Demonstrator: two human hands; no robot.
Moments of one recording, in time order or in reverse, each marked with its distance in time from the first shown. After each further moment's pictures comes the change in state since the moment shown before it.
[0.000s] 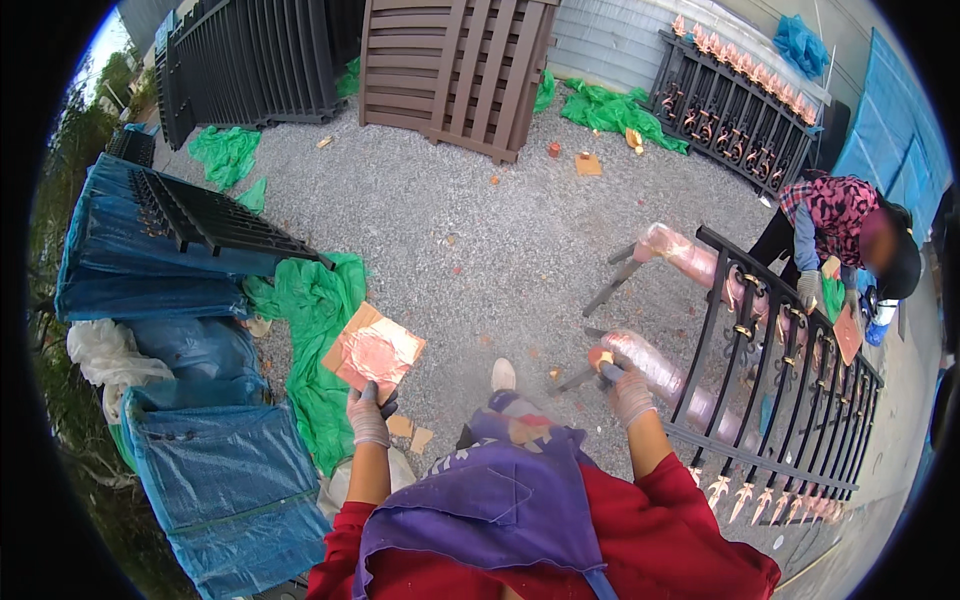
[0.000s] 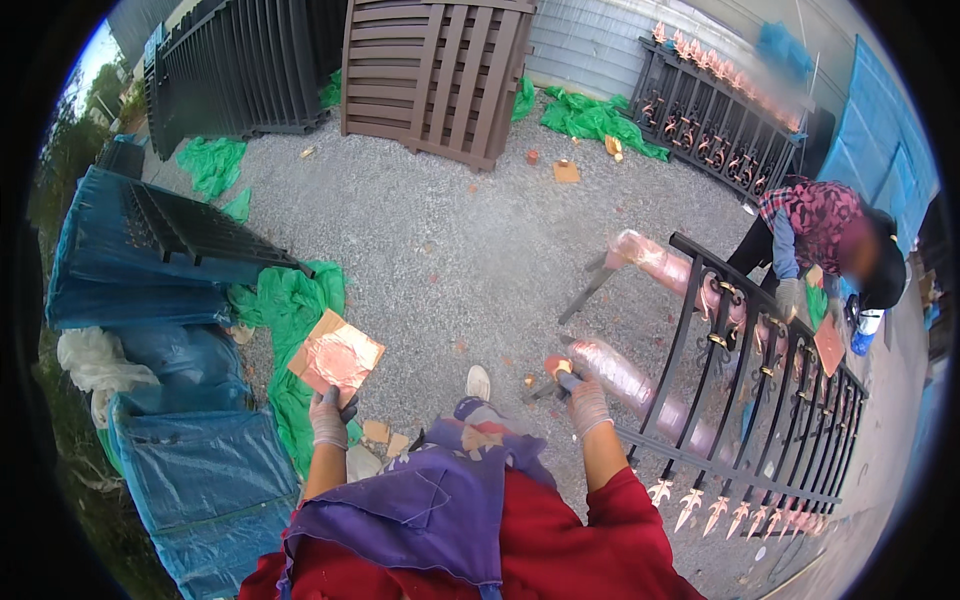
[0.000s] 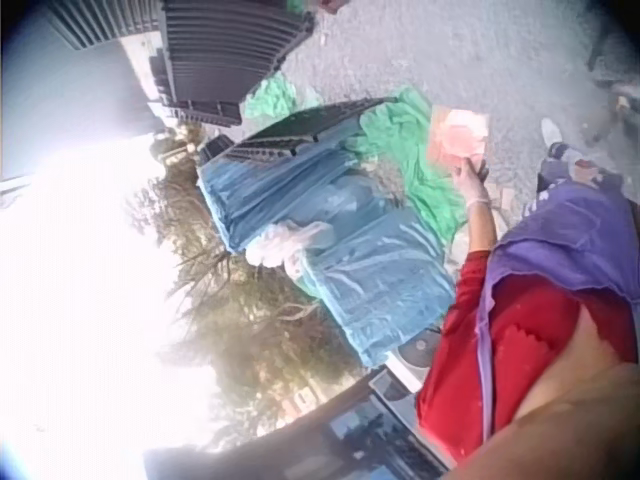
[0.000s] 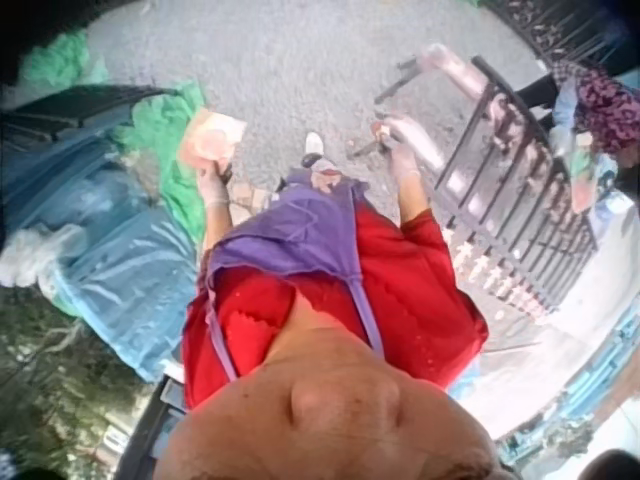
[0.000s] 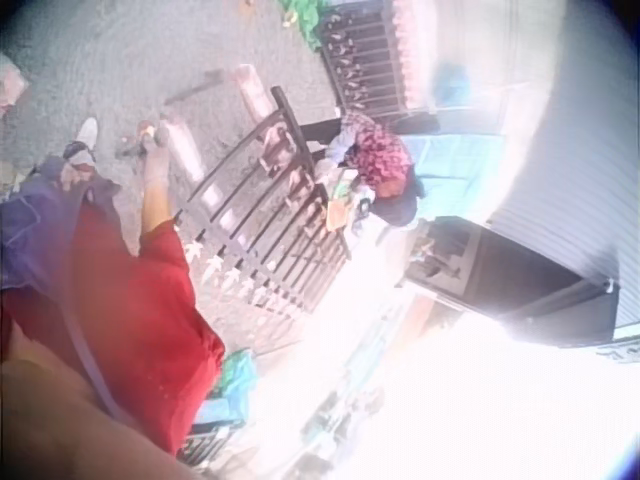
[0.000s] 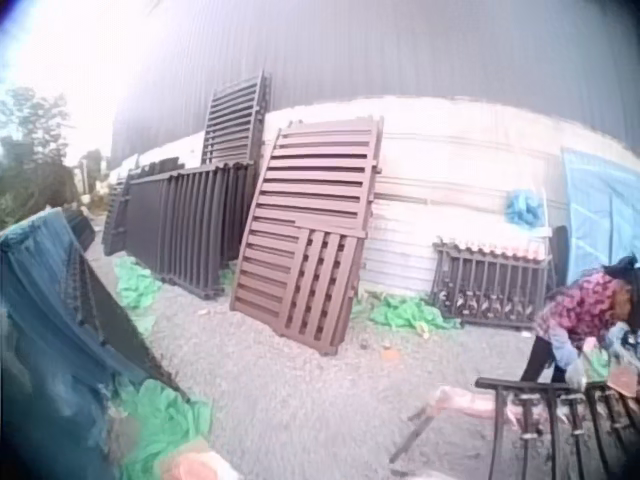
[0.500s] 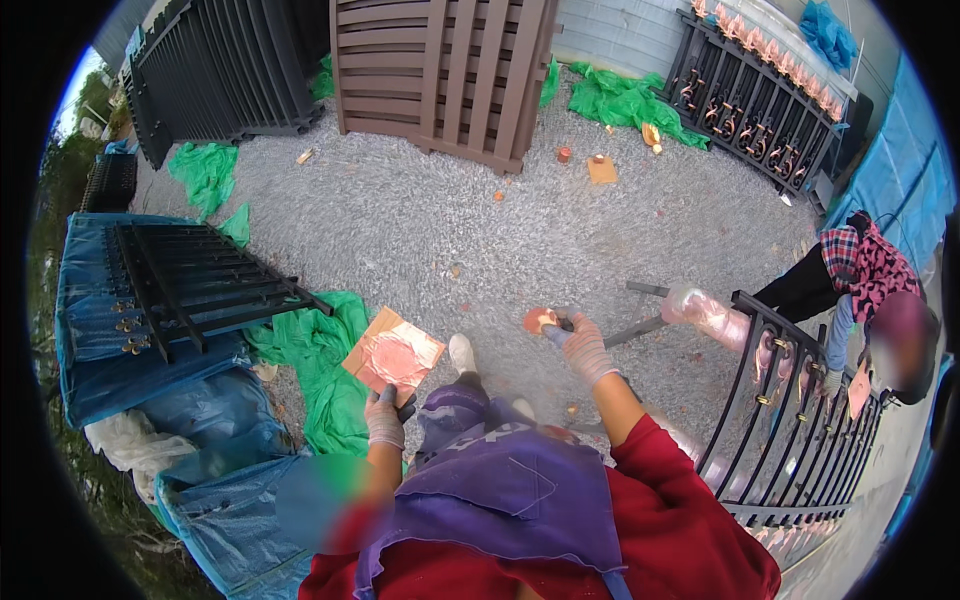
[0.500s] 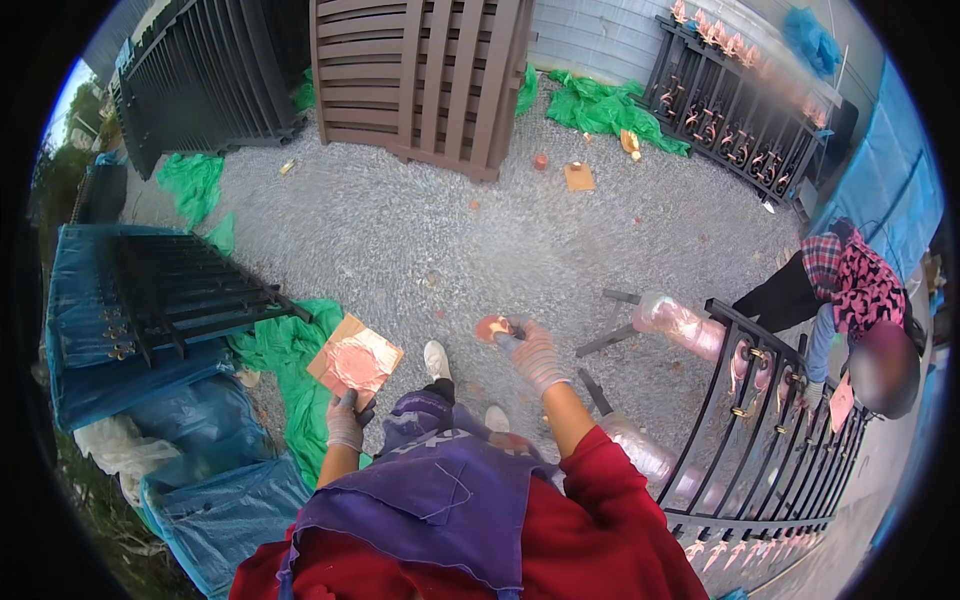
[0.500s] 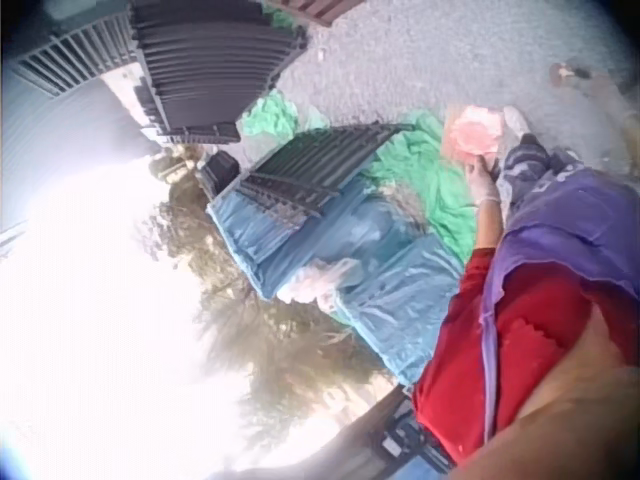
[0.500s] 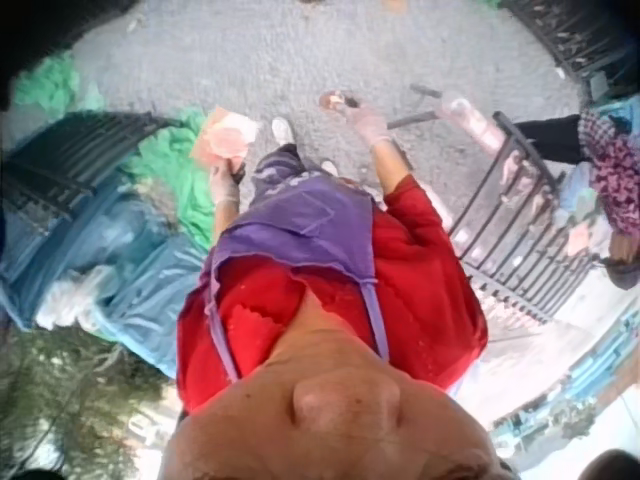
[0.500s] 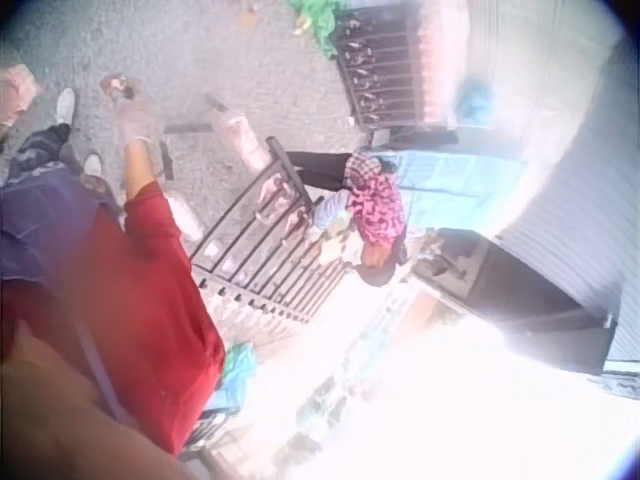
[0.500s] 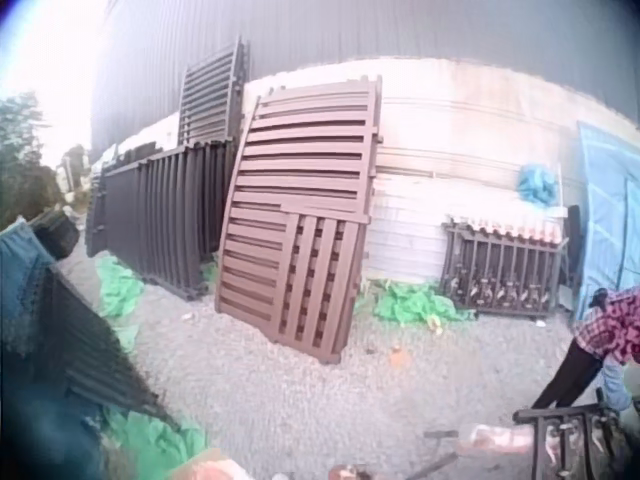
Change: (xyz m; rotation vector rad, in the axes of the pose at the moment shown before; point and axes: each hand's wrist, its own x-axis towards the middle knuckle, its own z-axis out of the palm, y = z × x) left_hand 0.206 0.072 0.178 0.102 -0.023 -0.208; right_hand 0.237 -0.126 0.261 -0.699 -0.186 -0.307
